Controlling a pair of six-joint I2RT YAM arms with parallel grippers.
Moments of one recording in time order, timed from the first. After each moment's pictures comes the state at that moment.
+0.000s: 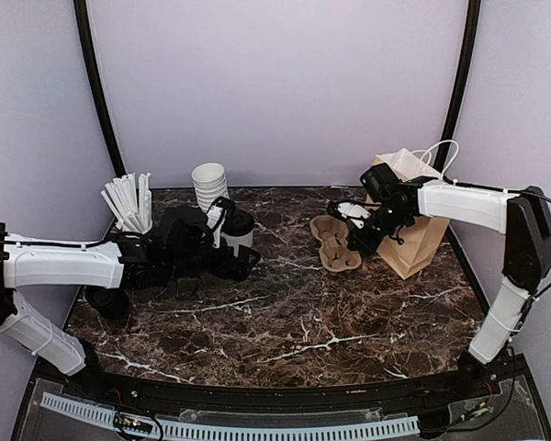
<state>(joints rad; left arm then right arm) -0.89 1.41 0.85 0.01 -0.19 -0.33 0.51 1.68 1.28 -0.68 -0.18 -0.44</state>
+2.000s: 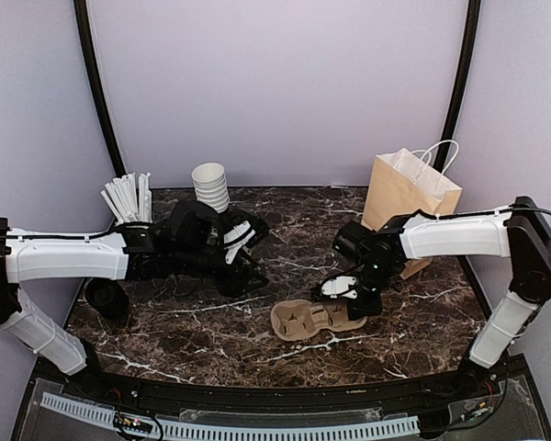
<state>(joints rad) -0.90 1.44 0.95 -0.16 0.20 0.06 0.83 1.66 1.07 -0.88 -0.13 -0.66</state>
